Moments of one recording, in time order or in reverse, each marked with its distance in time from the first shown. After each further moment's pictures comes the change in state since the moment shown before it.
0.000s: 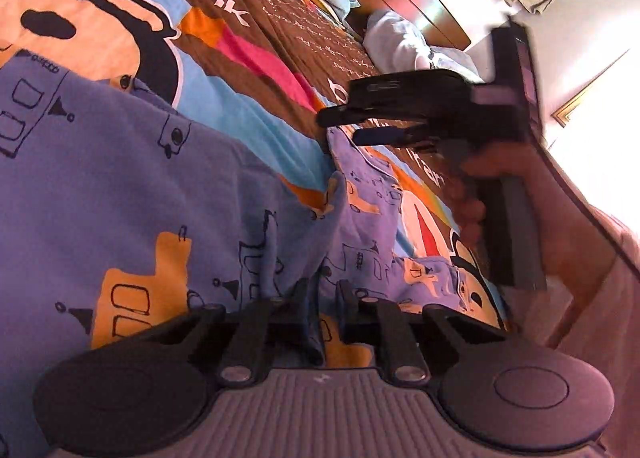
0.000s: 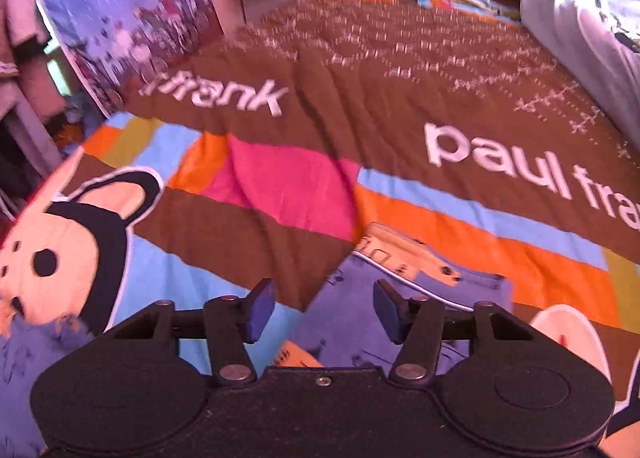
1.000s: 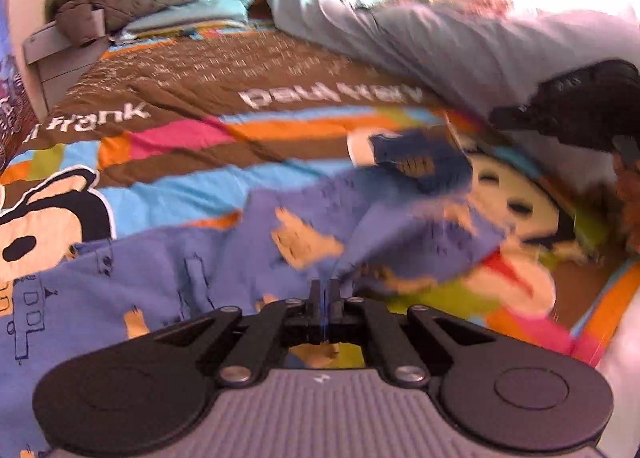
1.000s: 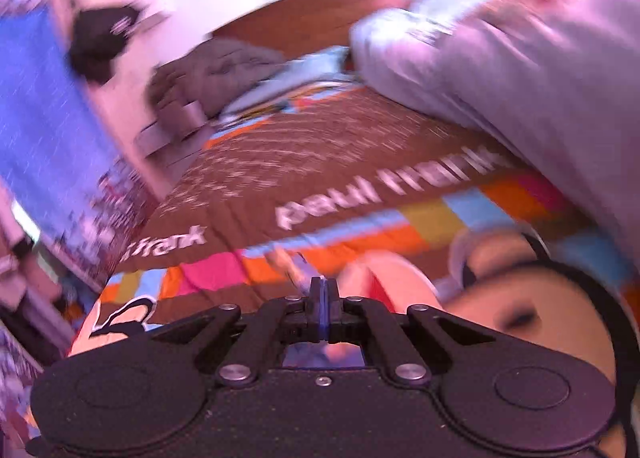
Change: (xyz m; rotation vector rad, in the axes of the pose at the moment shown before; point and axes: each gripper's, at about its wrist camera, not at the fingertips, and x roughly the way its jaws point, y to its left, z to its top) left arm -0.004 -0.132 -0.039 0.643 0.107 0.266; right arm -0.212 -0.140 -0.184 0.594 -0.372 -0.019
